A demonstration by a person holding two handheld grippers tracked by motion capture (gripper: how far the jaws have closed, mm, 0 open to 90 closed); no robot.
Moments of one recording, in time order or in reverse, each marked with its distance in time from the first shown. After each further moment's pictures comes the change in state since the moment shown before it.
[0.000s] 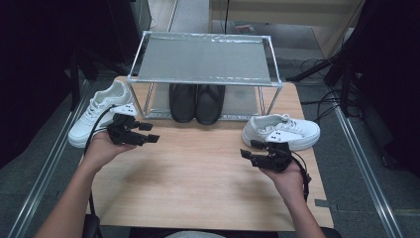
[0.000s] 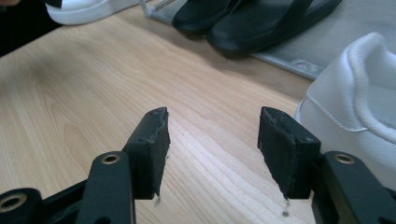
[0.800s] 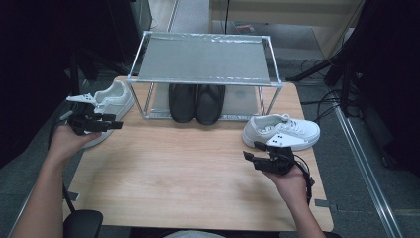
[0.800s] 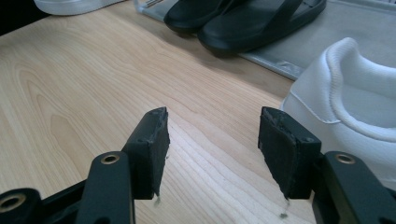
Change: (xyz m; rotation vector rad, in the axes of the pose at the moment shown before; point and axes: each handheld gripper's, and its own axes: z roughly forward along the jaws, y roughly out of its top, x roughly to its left) left arm 0.084 -0.036 -0.065 -0.043 0.149 -0.177; right arm 0.005 -0.004 -0.012 -0.009 -0.059 -0.055
